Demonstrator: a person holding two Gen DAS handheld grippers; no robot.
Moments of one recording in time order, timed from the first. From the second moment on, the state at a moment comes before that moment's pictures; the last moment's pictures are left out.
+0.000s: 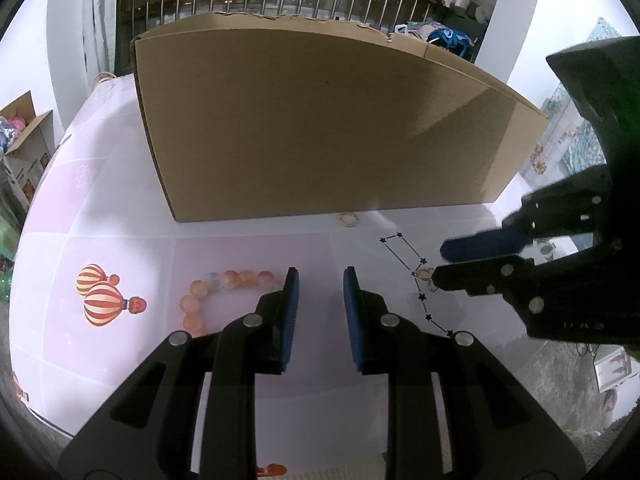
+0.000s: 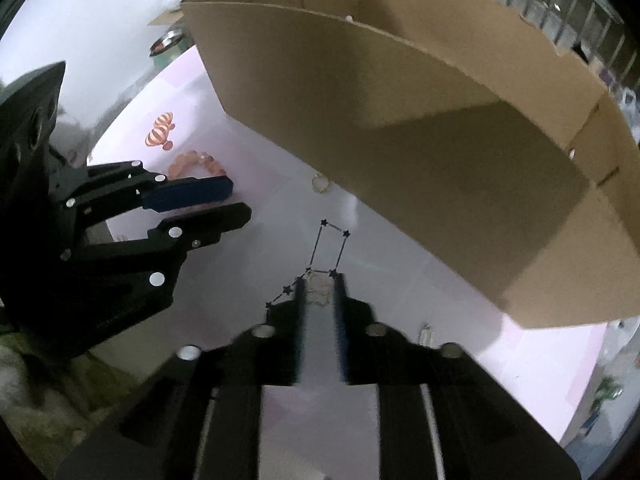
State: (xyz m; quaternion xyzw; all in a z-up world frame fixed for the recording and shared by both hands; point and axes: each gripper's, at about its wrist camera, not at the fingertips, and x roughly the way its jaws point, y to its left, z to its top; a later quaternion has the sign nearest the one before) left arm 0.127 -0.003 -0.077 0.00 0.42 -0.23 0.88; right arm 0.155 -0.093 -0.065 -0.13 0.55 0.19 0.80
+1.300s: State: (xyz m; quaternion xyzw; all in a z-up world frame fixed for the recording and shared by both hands) left arm 0.123 -0.003 -0.079 0.00 0.42 -0.23 0.88; right arm 0.182 -0.044 -0.083 -0.23 0.61 0.28 0.70
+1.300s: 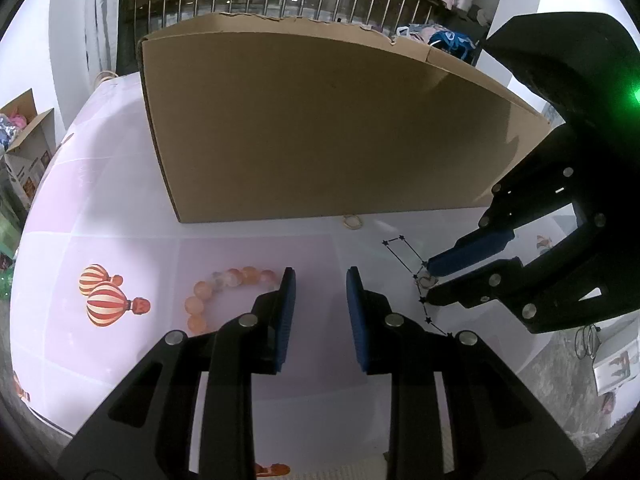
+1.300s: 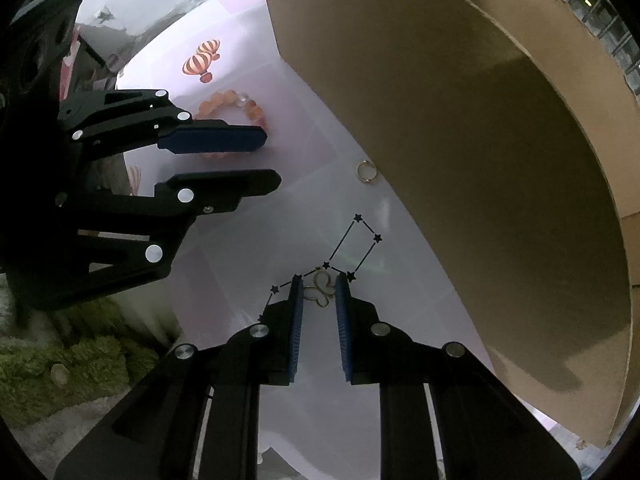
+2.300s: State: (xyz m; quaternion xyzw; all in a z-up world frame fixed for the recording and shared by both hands) left arm 0.100 -0.084 -0.065 0.07 0.37 -0.37 0.85; right arm 0.134 -0.215 -0.015 -0.06 0.59 0.13 0.79
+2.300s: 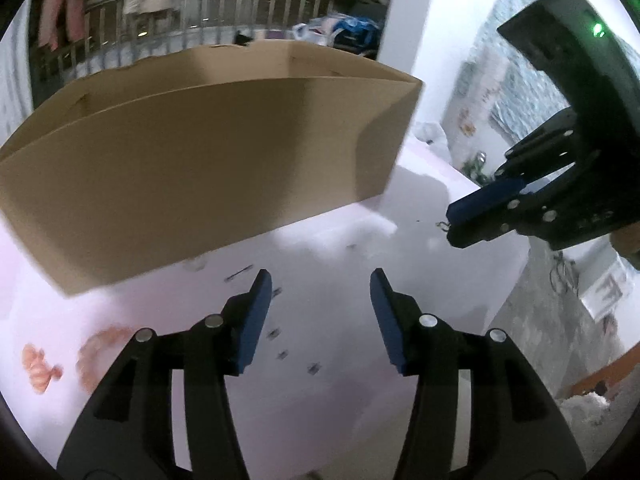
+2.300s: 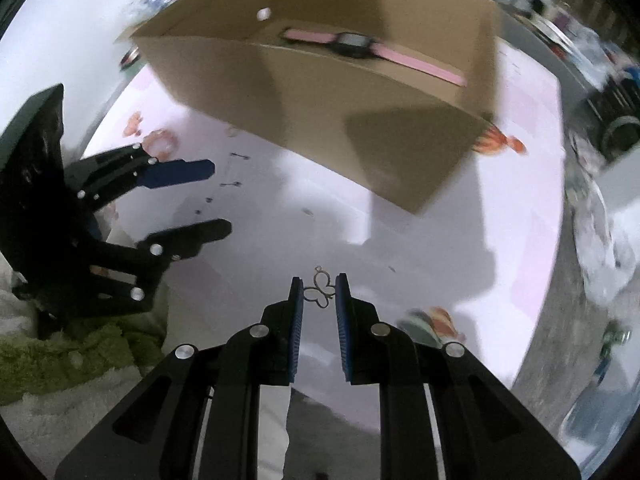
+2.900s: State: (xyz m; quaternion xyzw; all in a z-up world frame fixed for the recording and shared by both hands) left arm 0.115 -0.135 -0.081 0.19 0.38 -0.41 0.81; right arm 0.129 -0.250 -0.030 -0.01 0.58 0.13 0.81
